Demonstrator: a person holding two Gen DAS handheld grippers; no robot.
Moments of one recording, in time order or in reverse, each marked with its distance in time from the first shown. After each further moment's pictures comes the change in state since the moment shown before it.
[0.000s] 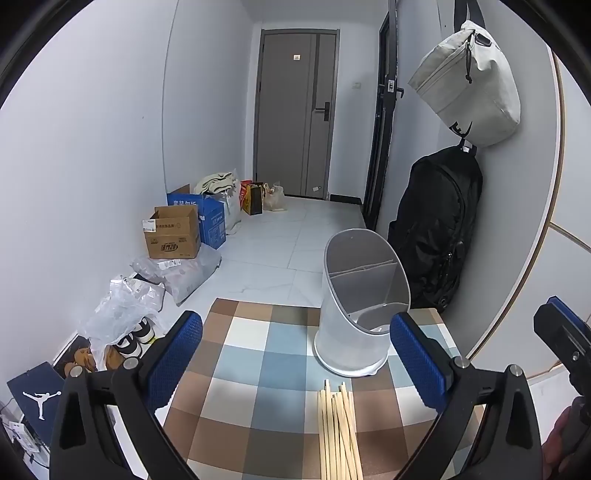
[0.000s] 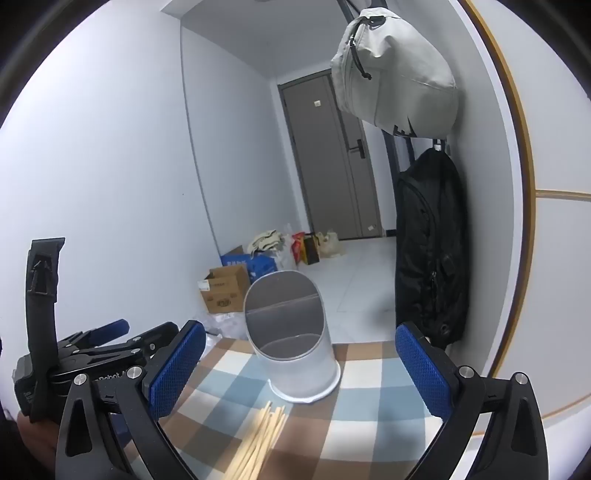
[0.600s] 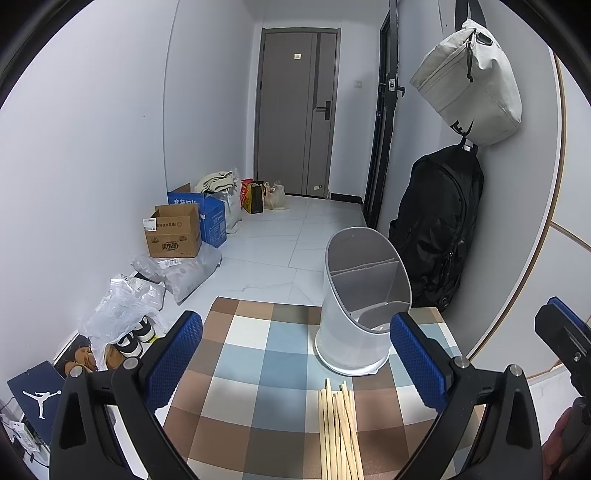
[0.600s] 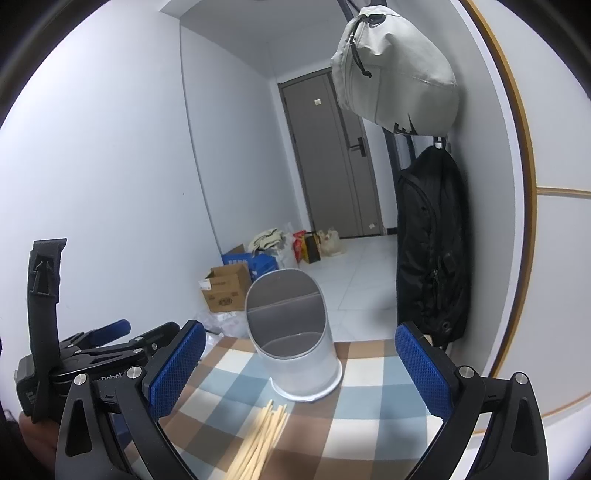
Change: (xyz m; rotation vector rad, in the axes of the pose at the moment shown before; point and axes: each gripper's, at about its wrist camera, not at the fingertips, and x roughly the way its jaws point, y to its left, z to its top) left arm 0.000 0.001 -0.003 -0.002 0.001 0.001; right arm 0.002 0.000 -0.001 -0.008 0.004 -0.002
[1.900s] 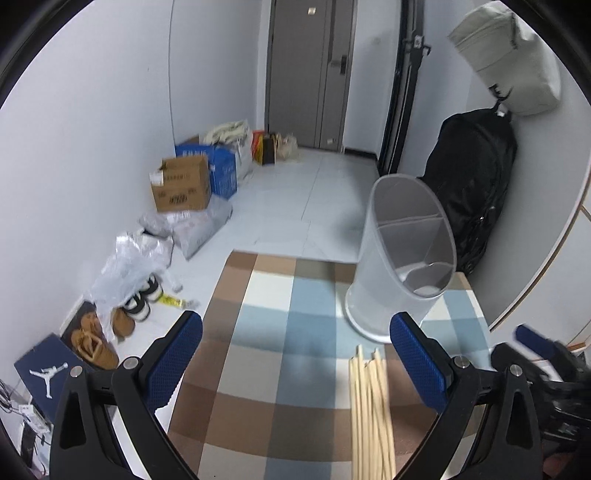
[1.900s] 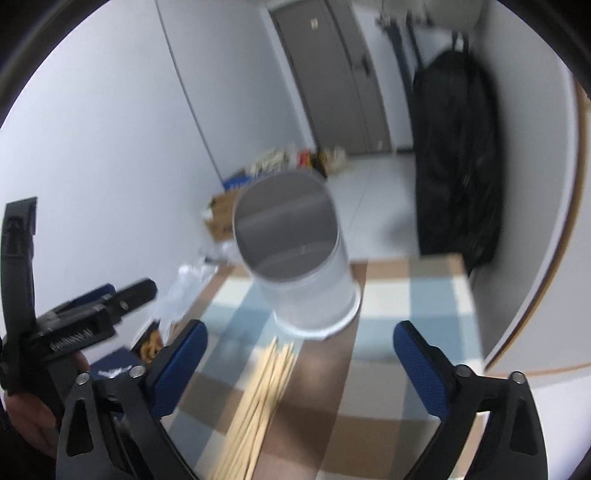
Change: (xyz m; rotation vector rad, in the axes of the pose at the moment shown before) left arm 0.040 0.033 -0.008 -0.038 0.224 0.033; right arm 0.084 -0.007 -0.040 0.054 0.351 0.047
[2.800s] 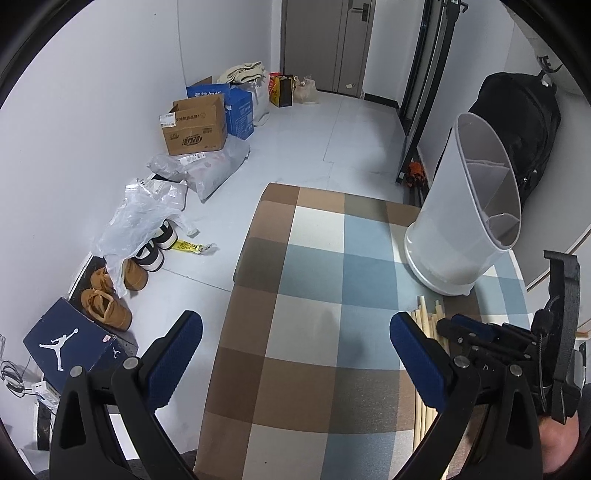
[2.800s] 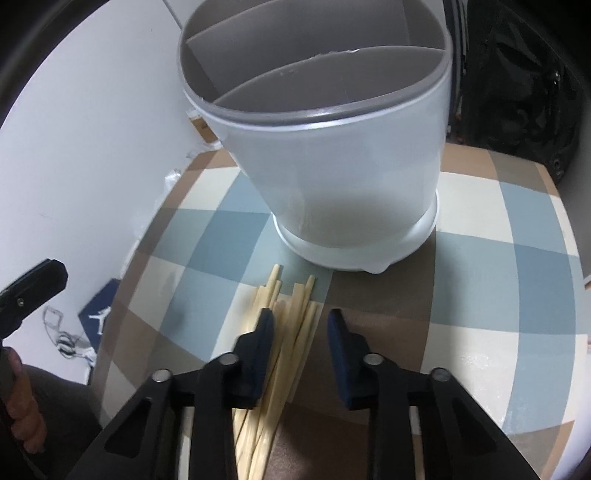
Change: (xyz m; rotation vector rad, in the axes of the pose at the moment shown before) left arm 0.038 0.042 -0.011 -0.011 0.225 0.044; right arm 0.128 0.023 -0.031 -0.010 0.414 -0.025
